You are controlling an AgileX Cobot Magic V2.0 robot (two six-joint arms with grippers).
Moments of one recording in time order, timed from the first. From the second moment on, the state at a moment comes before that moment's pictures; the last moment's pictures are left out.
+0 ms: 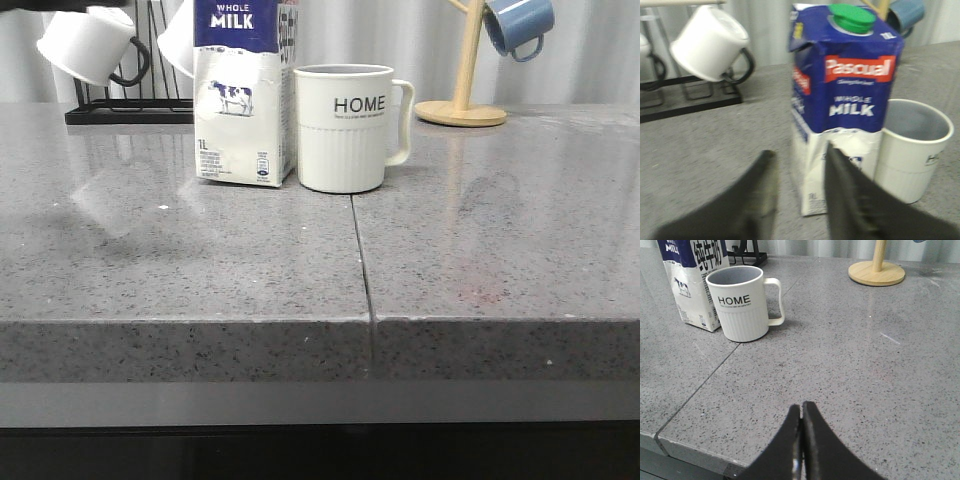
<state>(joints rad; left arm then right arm) -0.49 1.20 -0.67 -0.14 -0.28 0.11 0.35 0.31 -0.31 -0.10 0.30 0.19</state>
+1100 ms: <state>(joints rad) -0.05 0.31 -0.26 -0.11 0.13 0.17 0.35 0.31 -0.31 -0.10 0.30 0.19</state>
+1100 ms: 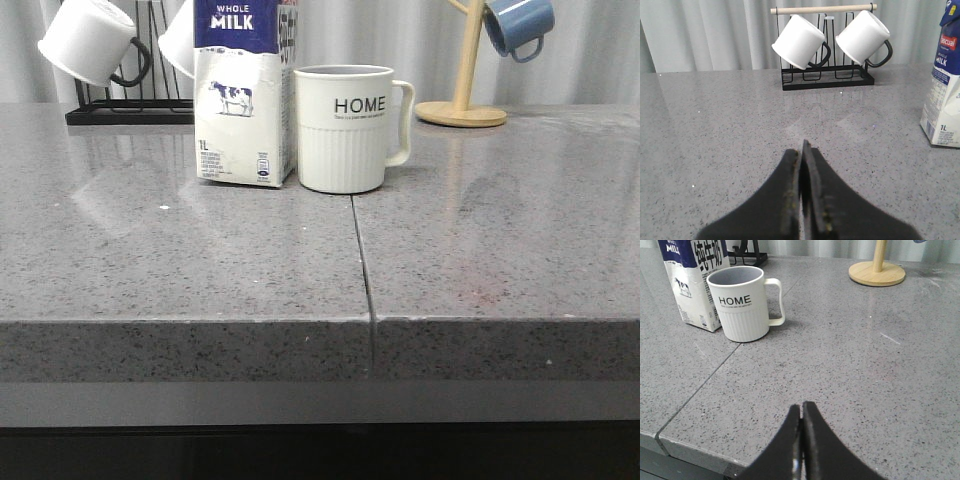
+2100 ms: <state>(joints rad) -0.05 0.00 -0.01 0.05 0.15 0.00 0.35 0.31 -0.31 -0.10 0.30 0.19</state>
